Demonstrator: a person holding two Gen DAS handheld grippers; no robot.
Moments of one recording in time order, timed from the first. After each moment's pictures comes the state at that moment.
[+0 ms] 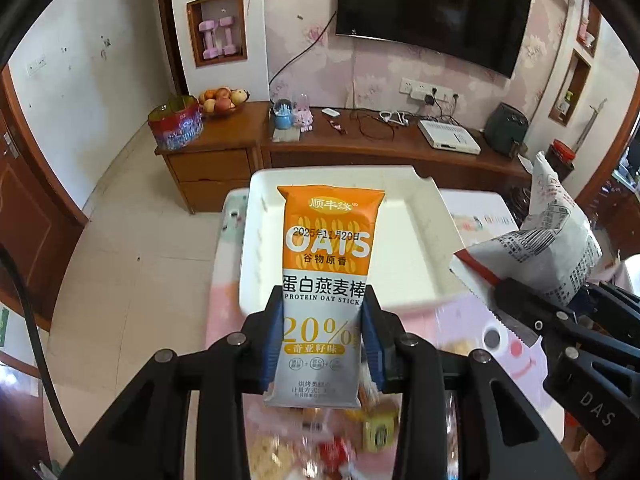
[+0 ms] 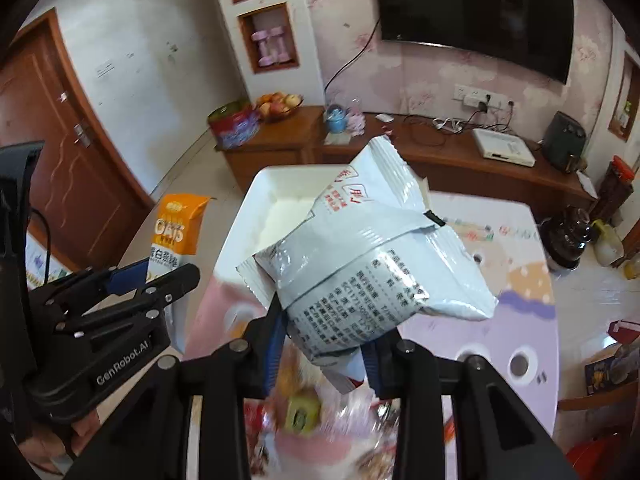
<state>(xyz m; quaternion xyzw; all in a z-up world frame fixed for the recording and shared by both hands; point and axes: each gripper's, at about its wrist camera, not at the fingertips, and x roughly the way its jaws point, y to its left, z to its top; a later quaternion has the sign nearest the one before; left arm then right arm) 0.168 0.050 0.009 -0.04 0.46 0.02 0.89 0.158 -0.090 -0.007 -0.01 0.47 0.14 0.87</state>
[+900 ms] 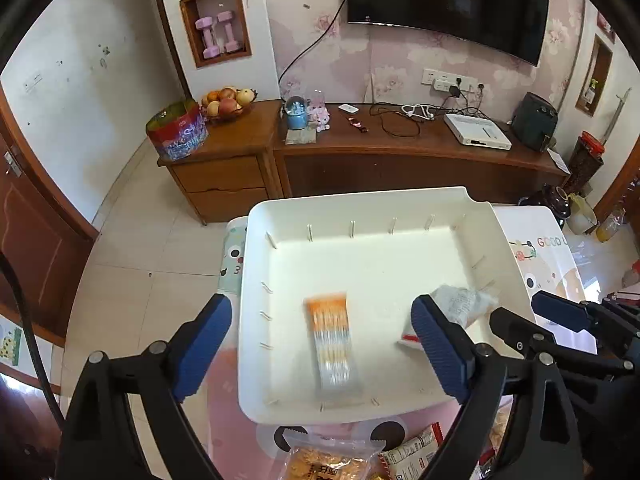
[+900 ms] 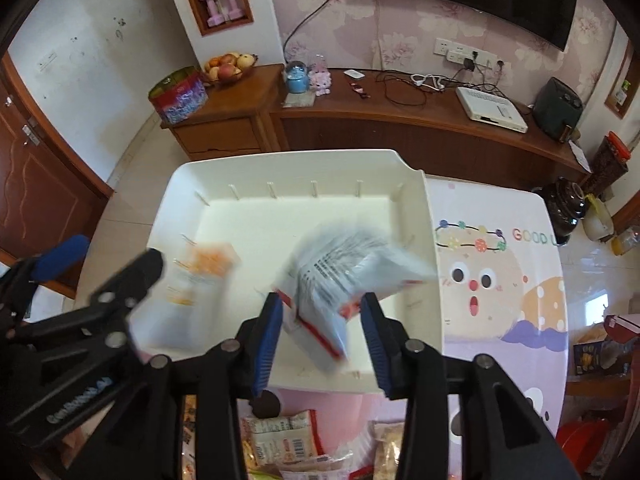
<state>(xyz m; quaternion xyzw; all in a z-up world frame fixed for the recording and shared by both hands) 0.287 0.055 -0.051 0.00 0.47 0.05 0.88 0.278 -0.071 -0.084 -0.01 0.55 0.09 0.83</state>
